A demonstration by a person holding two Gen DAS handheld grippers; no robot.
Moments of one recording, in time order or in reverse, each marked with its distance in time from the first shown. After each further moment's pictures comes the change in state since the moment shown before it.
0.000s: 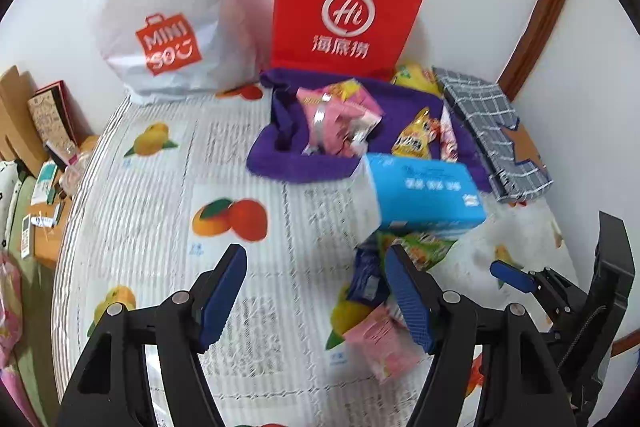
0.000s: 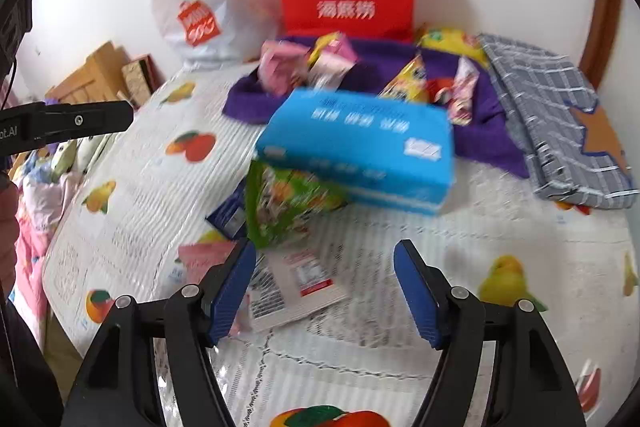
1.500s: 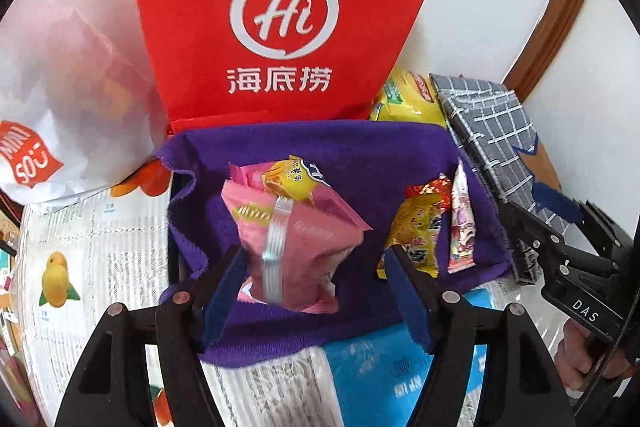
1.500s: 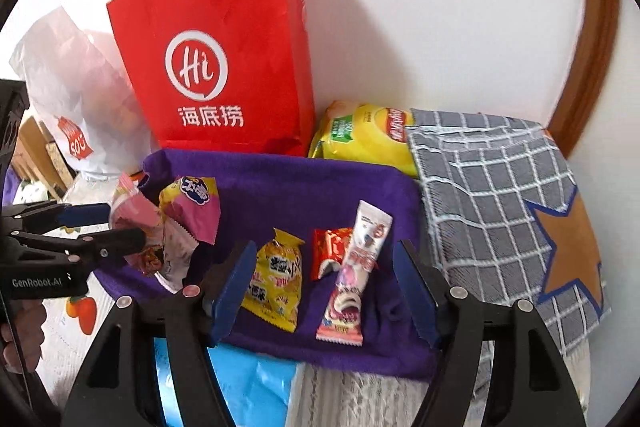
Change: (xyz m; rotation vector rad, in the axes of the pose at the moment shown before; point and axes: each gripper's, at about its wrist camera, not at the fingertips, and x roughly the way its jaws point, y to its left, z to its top) left arm 0.136 -0.055 0.150 0.101 0.070 -0.073; right arm 0.048 -0.123 0.170 0.104 -0.127 -0.178
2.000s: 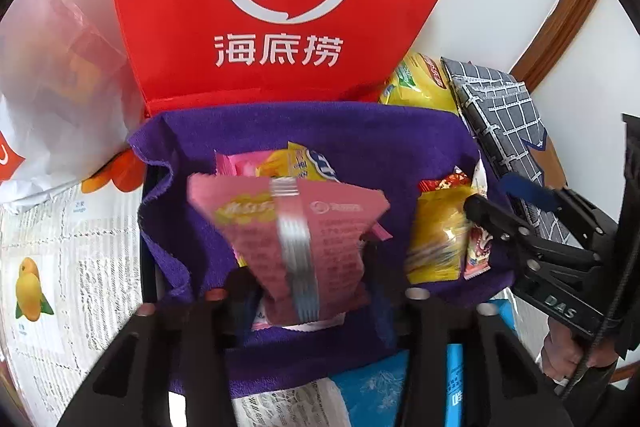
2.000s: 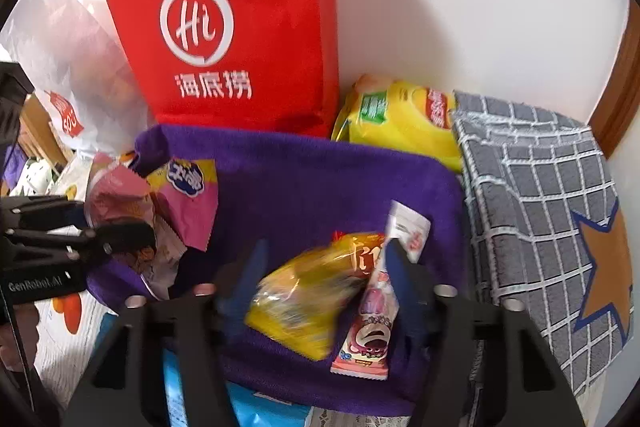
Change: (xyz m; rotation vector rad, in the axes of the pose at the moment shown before) left arm 0.050 0.010 0.010 -0.009 0.069 -0.043; right arm 0.059 0.013 0.008 -0.066 0.065 0.056
